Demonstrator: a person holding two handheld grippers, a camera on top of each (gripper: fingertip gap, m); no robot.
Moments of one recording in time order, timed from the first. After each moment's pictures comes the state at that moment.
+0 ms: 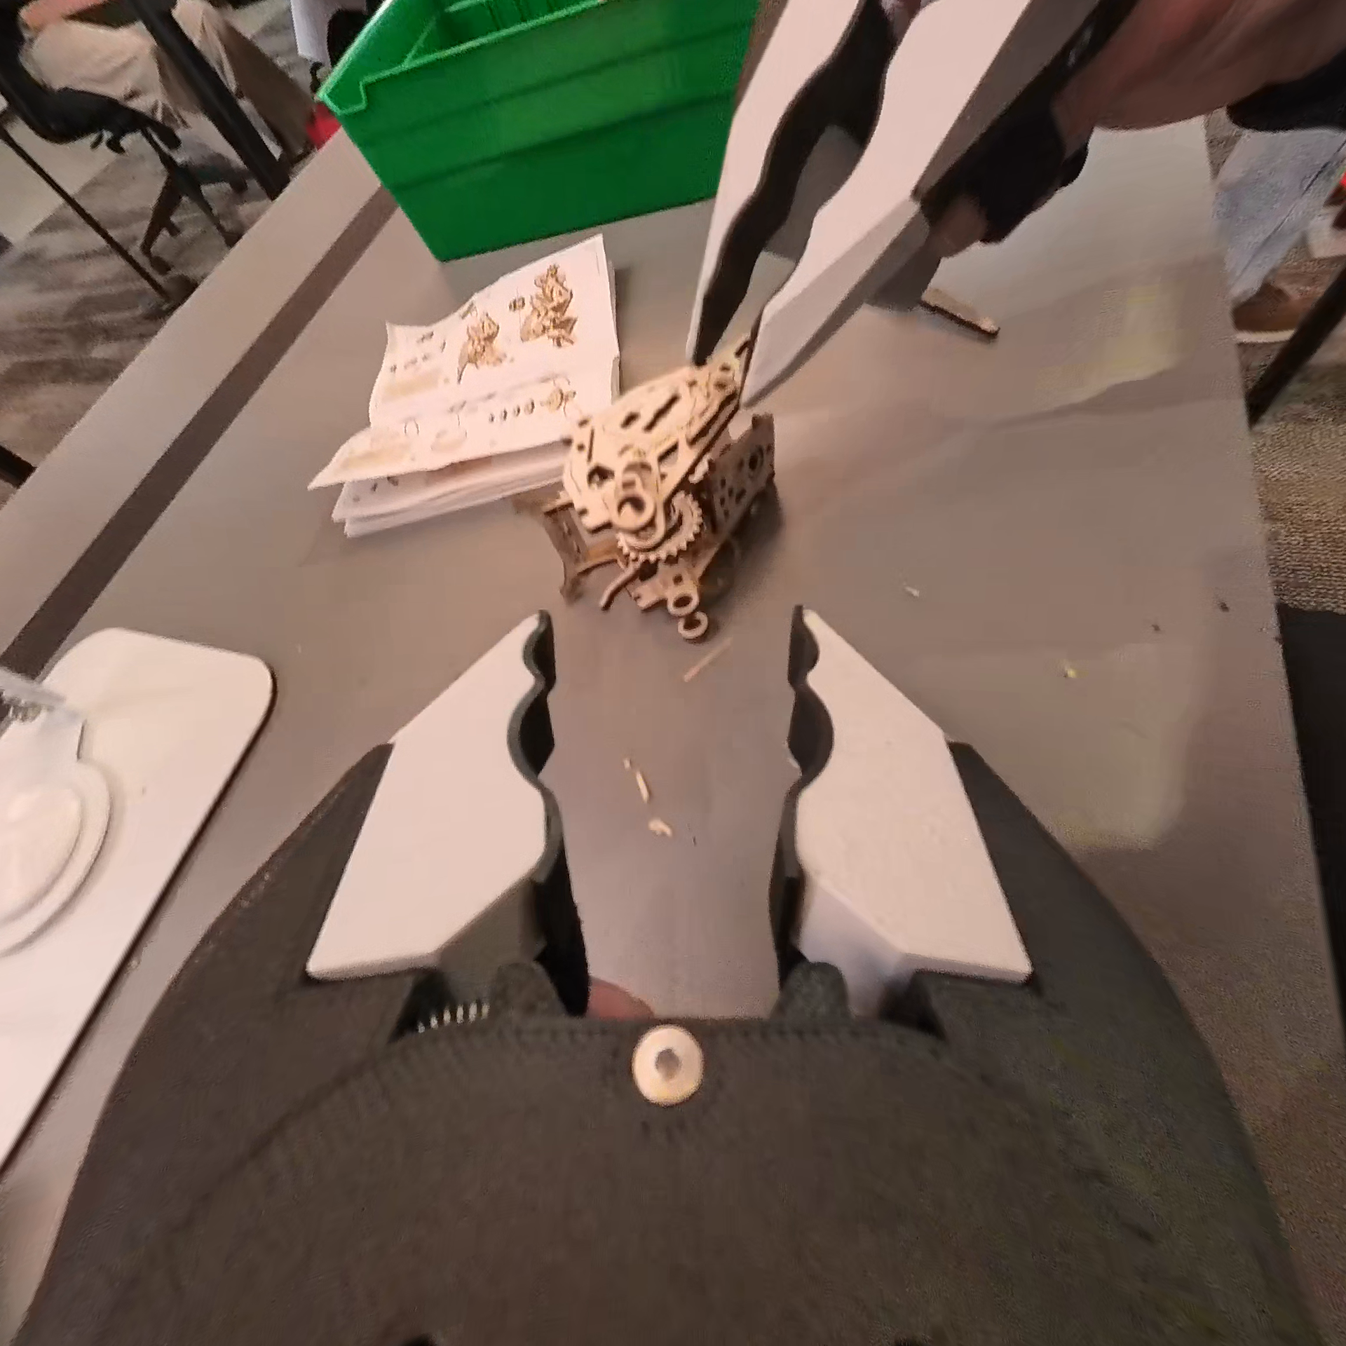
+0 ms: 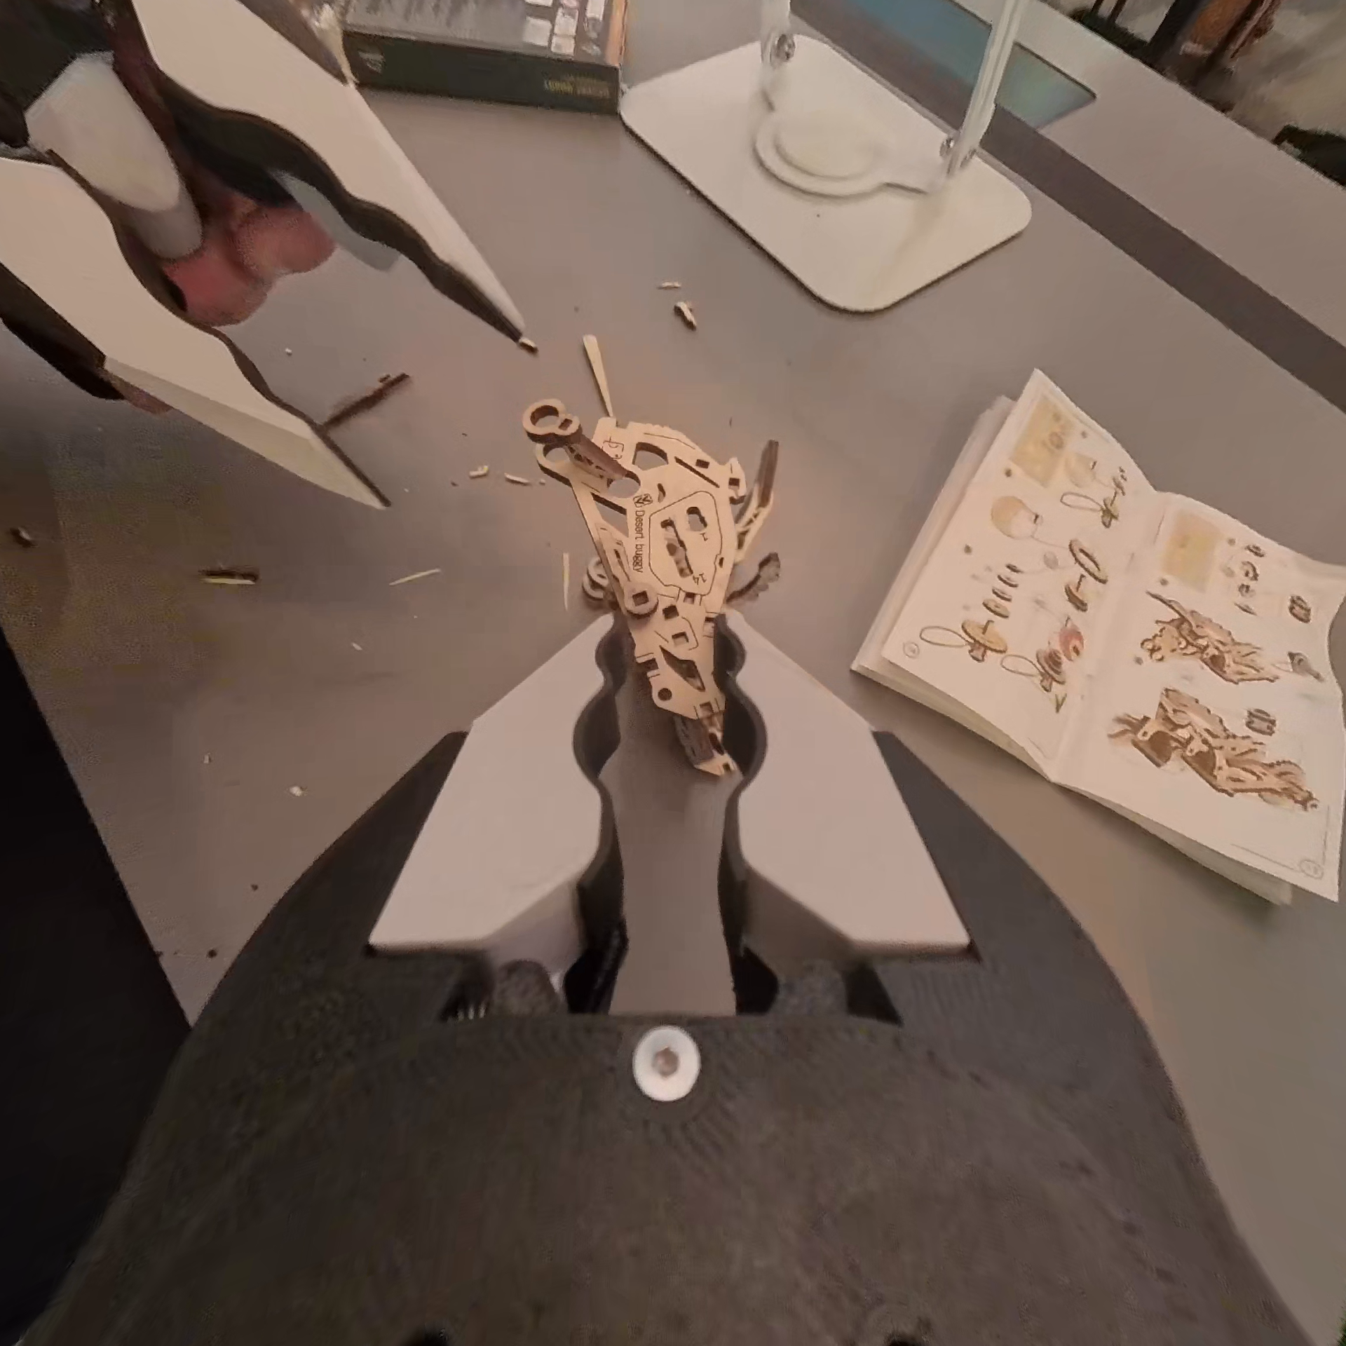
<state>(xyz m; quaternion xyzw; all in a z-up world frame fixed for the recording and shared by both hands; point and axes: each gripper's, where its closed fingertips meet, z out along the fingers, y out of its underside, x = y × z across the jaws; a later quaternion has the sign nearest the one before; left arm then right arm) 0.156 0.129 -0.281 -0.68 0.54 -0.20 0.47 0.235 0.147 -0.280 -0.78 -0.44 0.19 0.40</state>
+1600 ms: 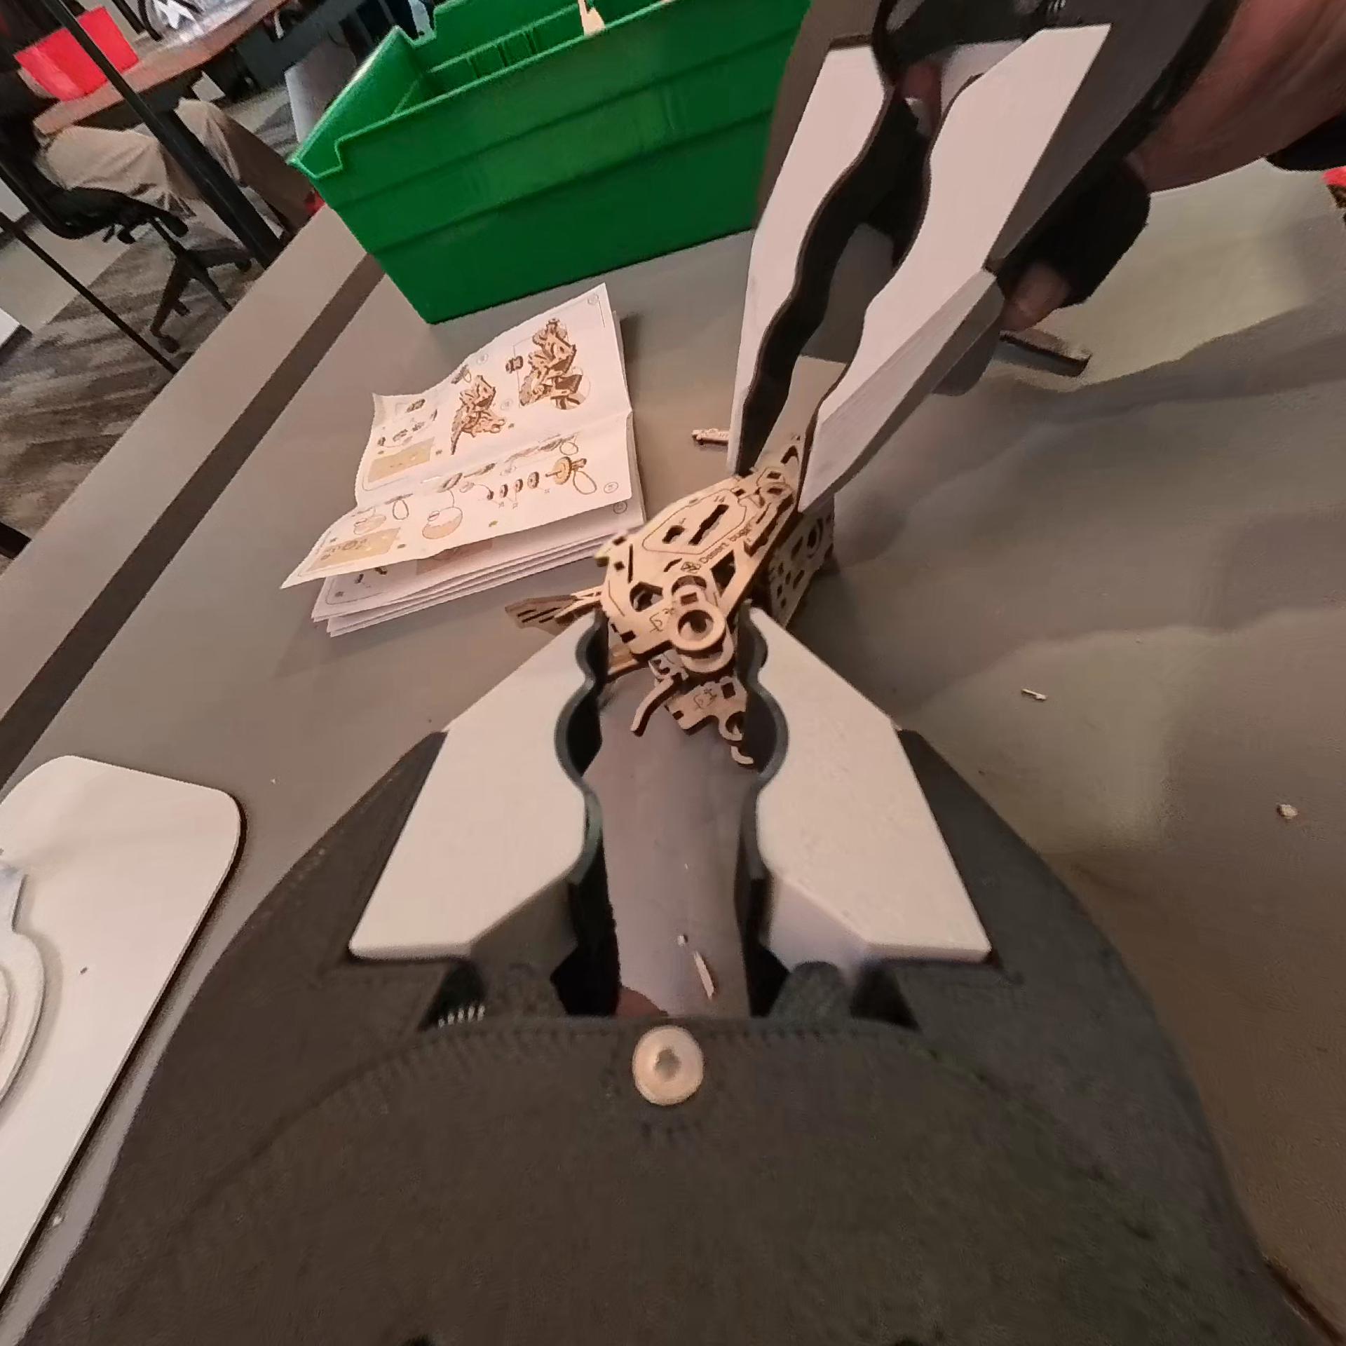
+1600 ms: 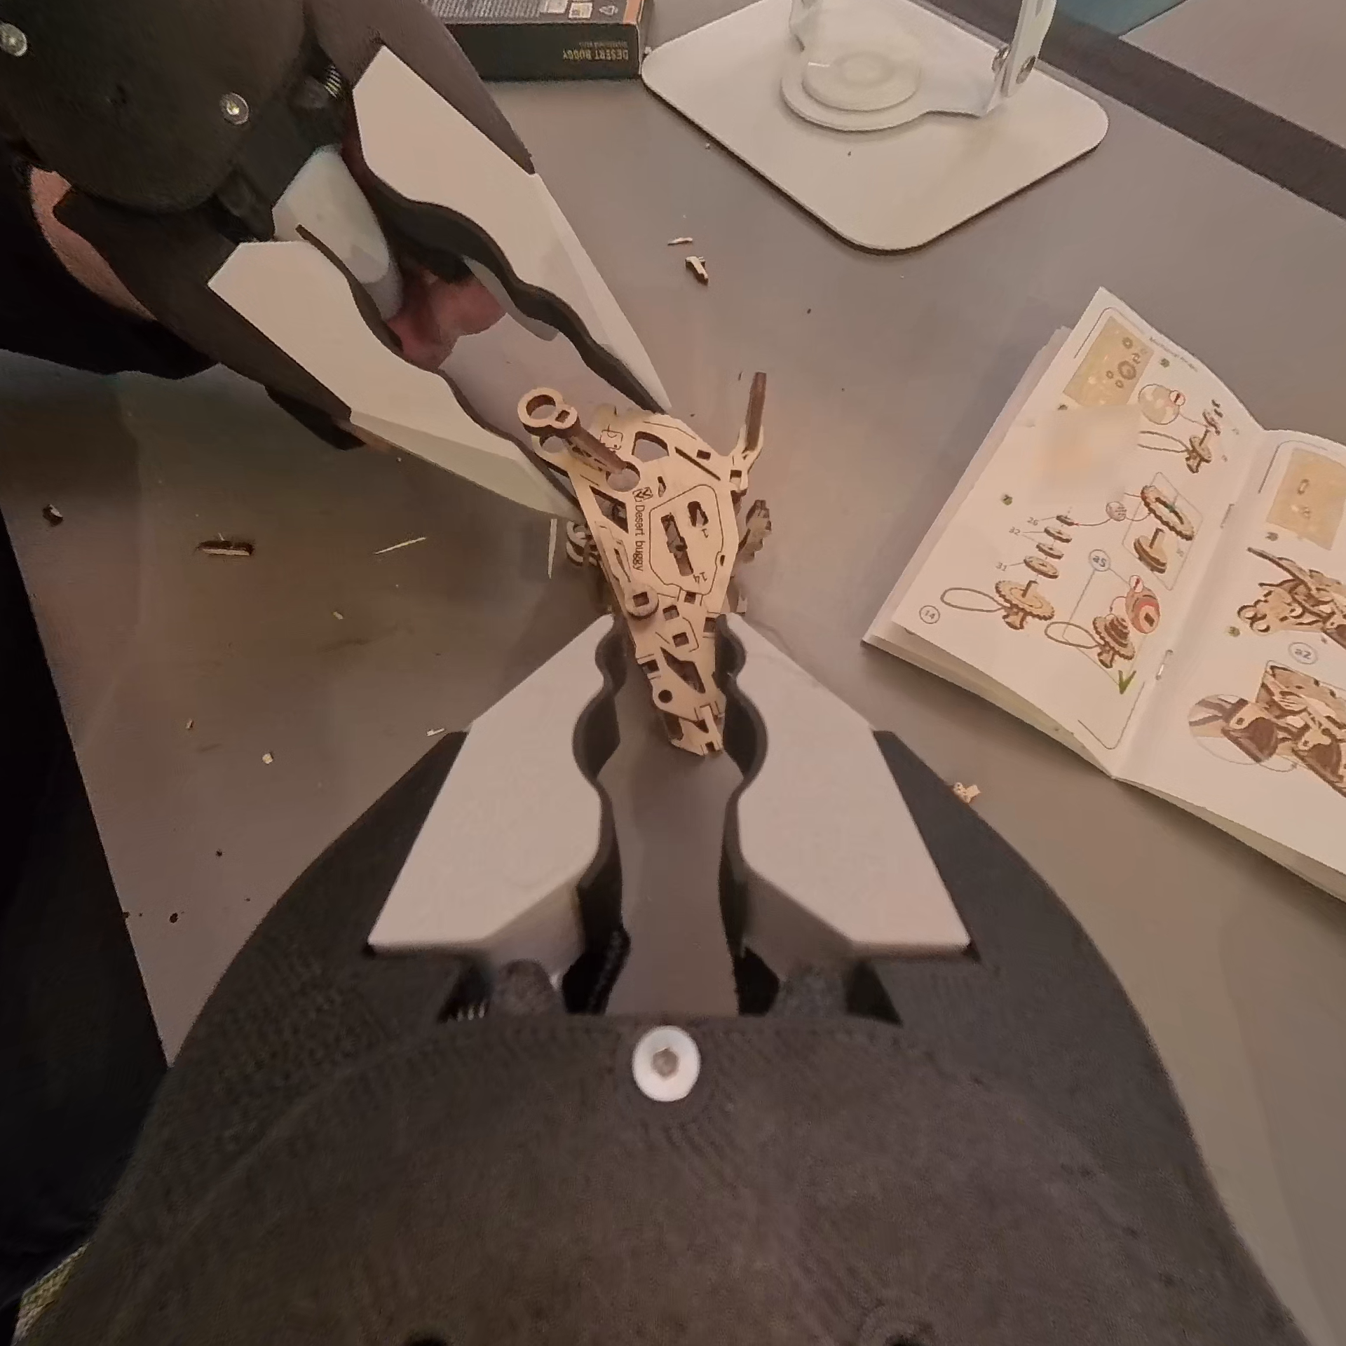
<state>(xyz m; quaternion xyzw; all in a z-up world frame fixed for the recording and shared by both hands) 0.203 0.166 -0.298 -0.65 0.55 -0.20 0.49 0.241 0.155 -0.302 -0.78 -0.44 0.25 0.38</state>
